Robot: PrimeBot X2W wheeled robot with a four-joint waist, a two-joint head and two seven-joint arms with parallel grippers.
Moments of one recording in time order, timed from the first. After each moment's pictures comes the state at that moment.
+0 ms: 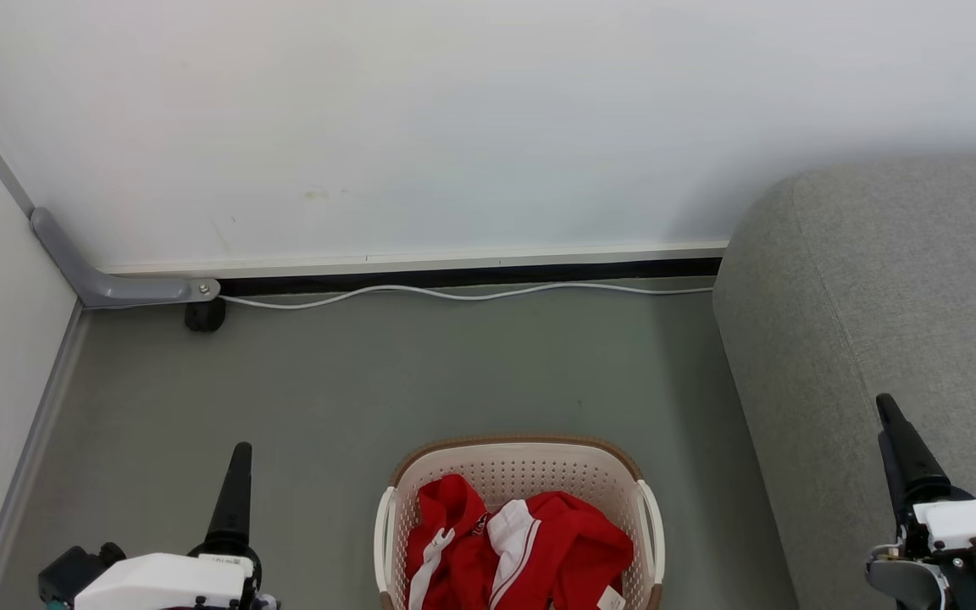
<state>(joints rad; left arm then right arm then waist) -0.04 0.01 0.01 0.35 -1.30 -0.11 -0.01 -0.12 -0.15 0.01 0.36 1.48 0.13 0.00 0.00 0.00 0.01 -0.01</state>
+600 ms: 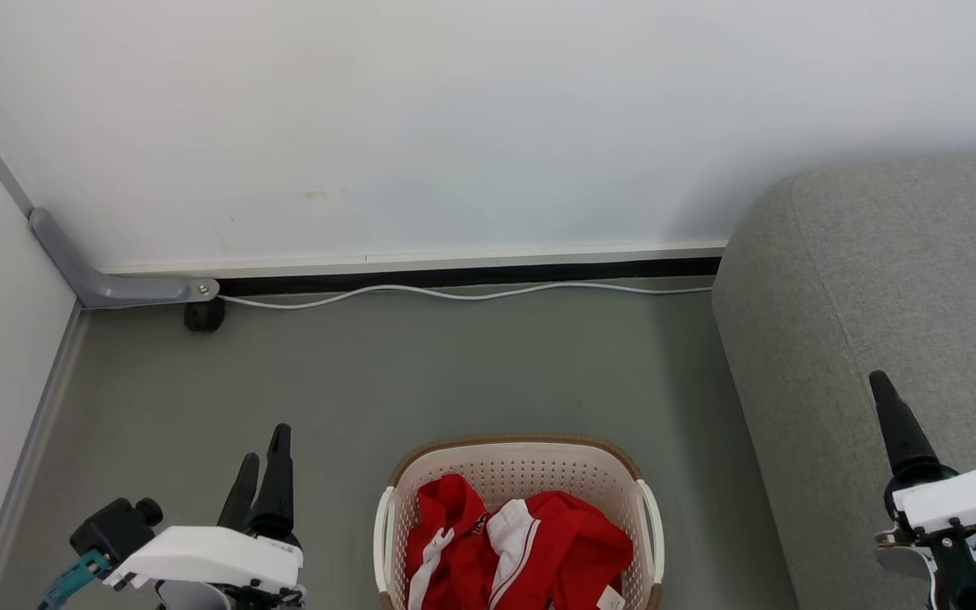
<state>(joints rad) -0.07 0.02 -0.06 0.34 -0.98 -0.06 -0.06 -0.16 -0.21 0.07 0.37 1.23 0.13 -0.05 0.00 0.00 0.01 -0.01</state>
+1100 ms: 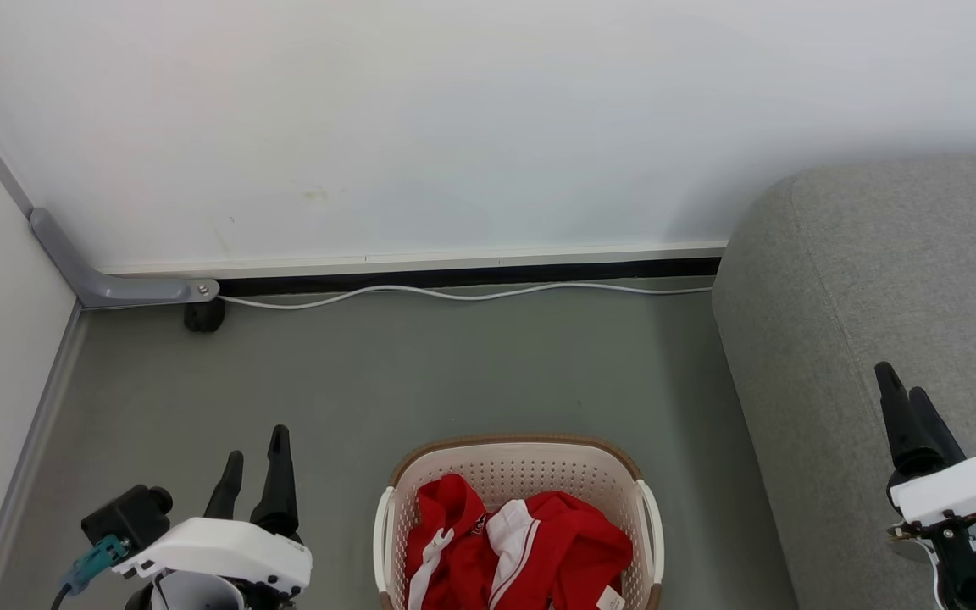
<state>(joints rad) -0.09 0.02 -0.07 0.37 -0.76 0.02 -0.10 -0.21 -0.26 0.12 0.42 1.08 0.13 -0.09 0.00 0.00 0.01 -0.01</state>
